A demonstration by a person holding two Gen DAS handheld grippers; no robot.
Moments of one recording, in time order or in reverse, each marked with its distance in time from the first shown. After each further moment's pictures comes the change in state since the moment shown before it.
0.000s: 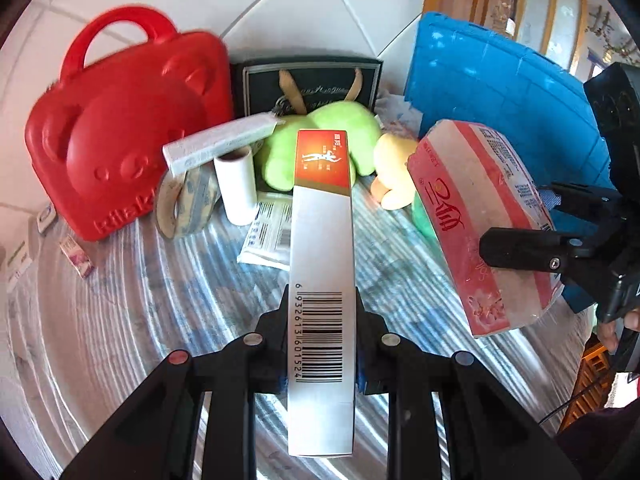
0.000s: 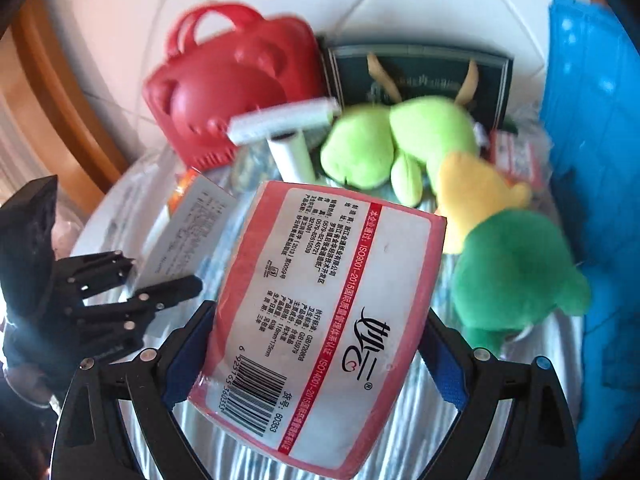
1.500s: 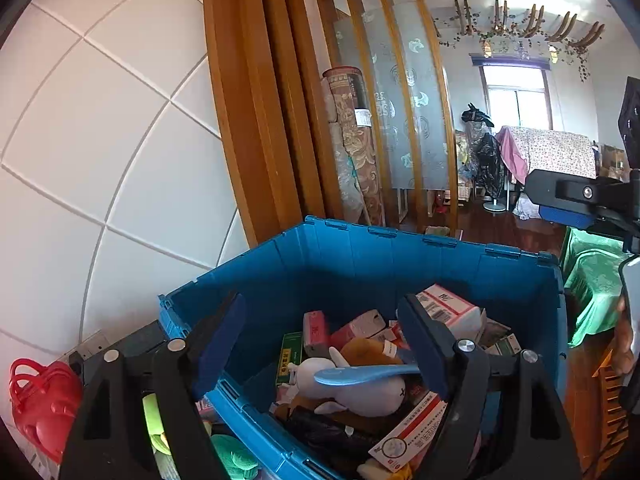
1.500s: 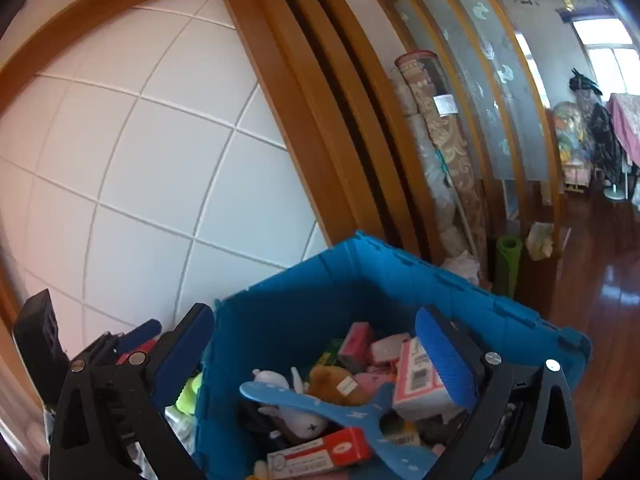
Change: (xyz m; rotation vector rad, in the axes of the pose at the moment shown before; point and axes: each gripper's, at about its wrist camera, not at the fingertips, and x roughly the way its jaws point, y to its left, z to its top) left arm -0.107 -0.394 0.199 0.358 -0.456 -0.078; right arm -0.458 -0.289 -0.076 0.437 -0.724 -0.284
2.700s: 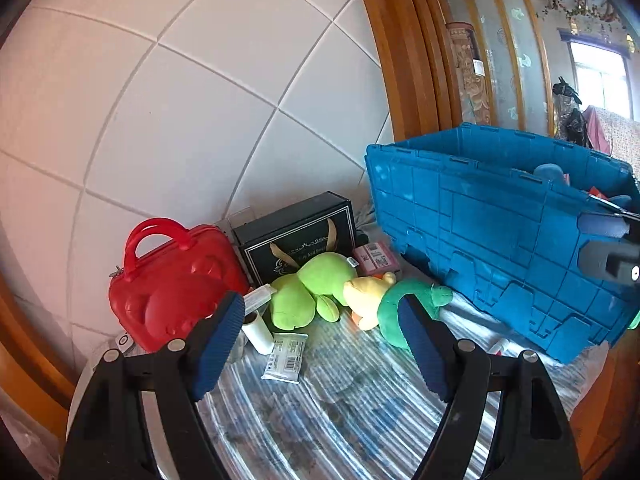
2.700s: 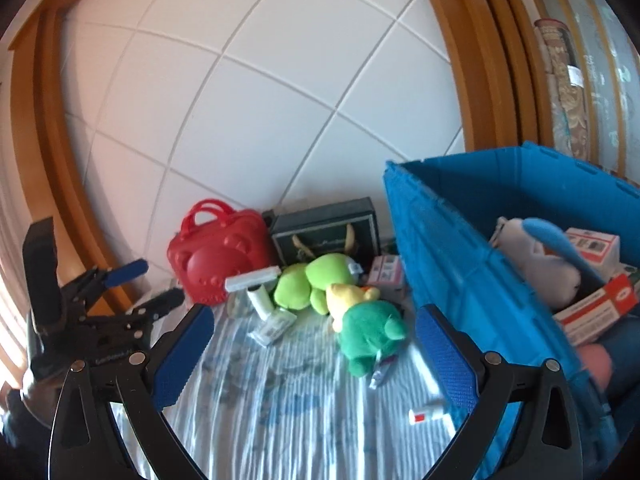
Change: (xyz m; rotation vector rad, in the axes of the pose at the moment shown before) left arm -0.134 0.212 -0.198 -0.095 0.175 0.325; right arm 0.050 0.241 -0.203 -0.248 0.274 0.234
